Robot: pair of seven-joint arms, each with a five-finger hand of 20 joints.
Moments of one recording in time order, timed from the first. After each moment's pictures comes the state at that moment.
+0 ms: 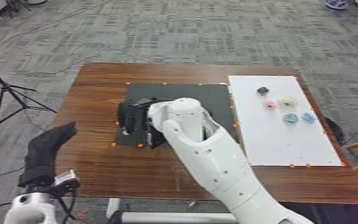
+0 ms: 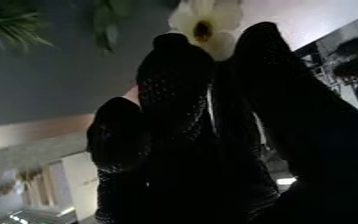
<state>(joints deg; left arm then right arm) 131.7 -52.6 -93.5 -120.0 53.2 31.4 17.4 -63.4 -93.4 52.9 -81.7 -150.1 -39.4 -1.3</state>
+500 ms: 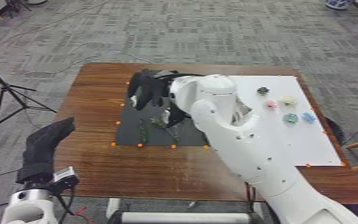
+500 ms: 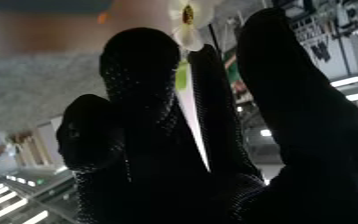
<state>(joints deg) 131.4 -52.6 -94.2 -120.2 54.0 31.3 16.5 -57.9 -80.4 52.8 -97.1 -132.4 -39.3 8.7</state>
